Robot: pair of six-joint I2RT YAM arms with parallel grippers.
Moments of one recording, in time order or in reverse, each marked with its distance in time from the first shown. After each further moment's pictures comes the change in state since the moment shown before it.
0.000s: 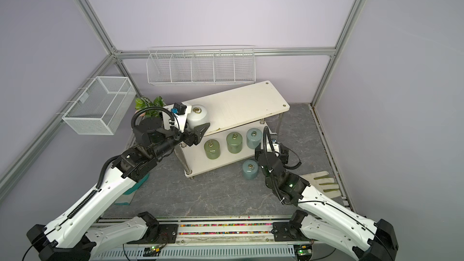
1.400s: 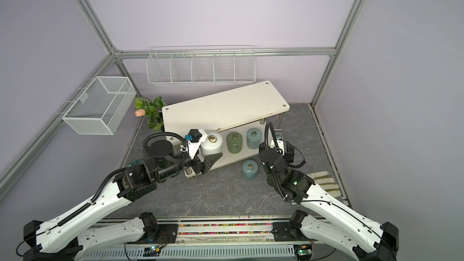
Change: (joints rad) left arm -0.316 -0.109 -0.153 -0.055 -0.068 -0.018; right arm 0.000 -0.010 0.126 -0.180 0.106 0.034
